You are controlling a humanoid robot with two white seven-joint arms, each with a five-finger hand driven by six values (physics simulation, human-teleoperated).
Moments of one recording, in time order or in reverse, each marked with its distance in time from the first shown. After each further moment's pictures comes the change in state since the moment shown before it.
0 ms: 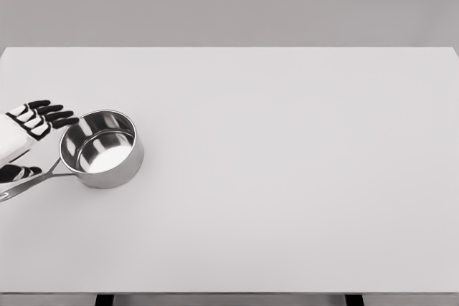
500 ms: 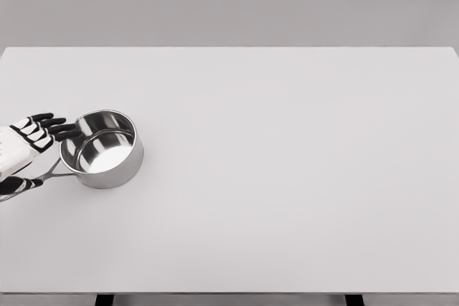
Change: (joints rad) left arm 0.058 0.023 -0.012 -0.001 -0.009 0.000 0.033; right arm 0.000 0.000 0.000 0.000 0.000 0.000 0.000
